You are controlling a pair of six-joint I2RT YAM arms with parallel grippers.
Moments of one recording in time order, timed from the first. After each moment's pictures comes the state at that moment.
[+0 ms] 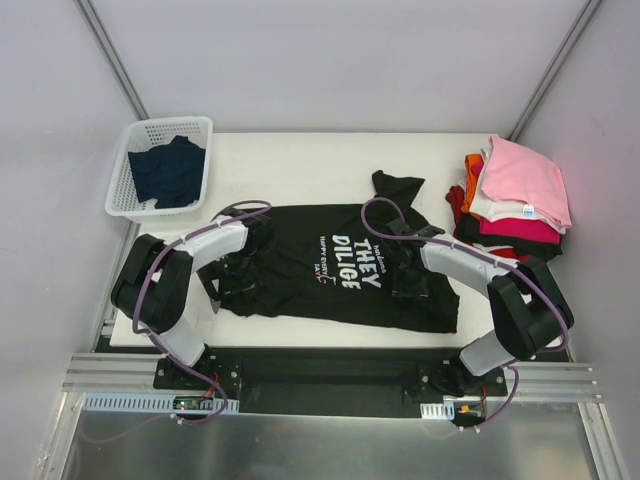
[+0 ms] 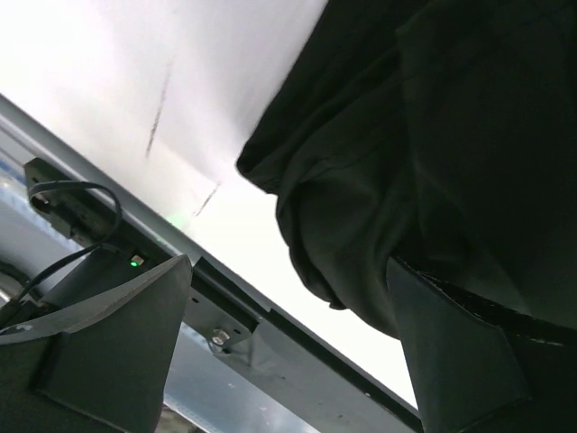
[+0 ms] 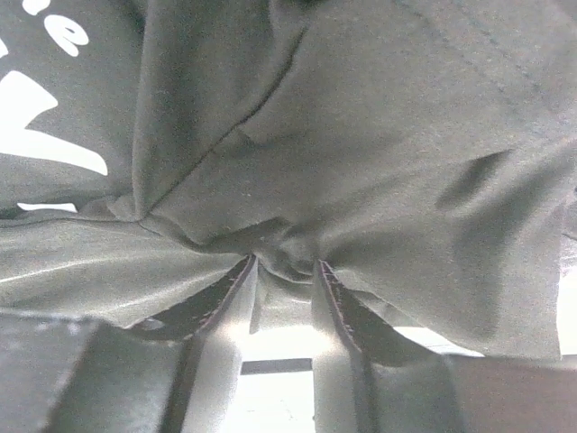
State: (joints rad) left arm -0.47 1.65 0.99 -1.24 -0.29 -1.07; right arm 0.58 1.53 0.88 -0.89 0.15 0.71
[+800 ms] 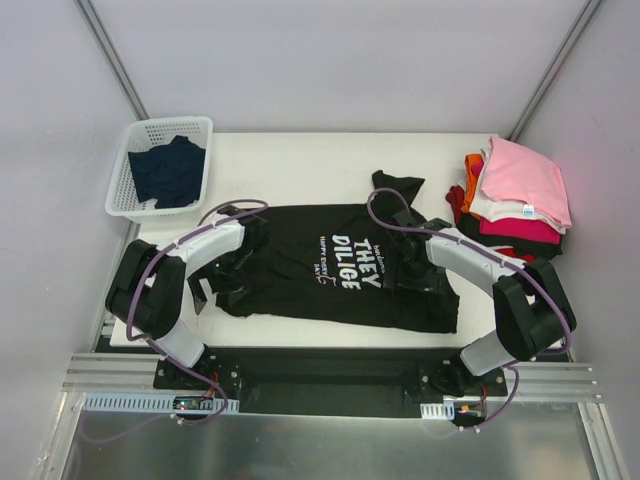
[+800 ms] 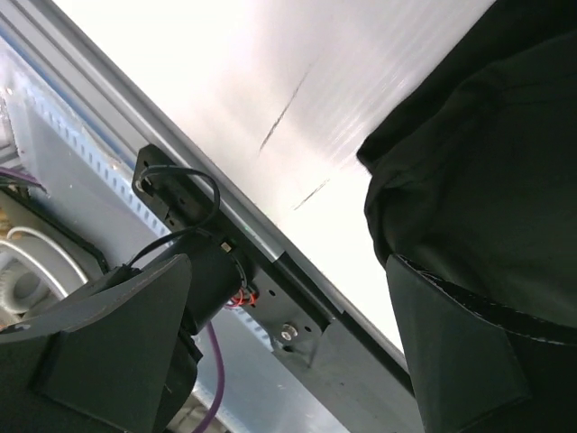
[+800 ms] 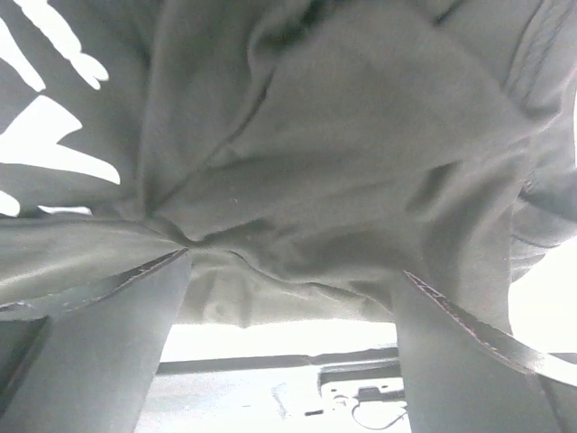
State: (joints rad) left arm -0.47 1.61 1.00 -1.43 -0.41 -1.10; right arm 0.54 1.52 0.93 -0.94 0.18 0.67
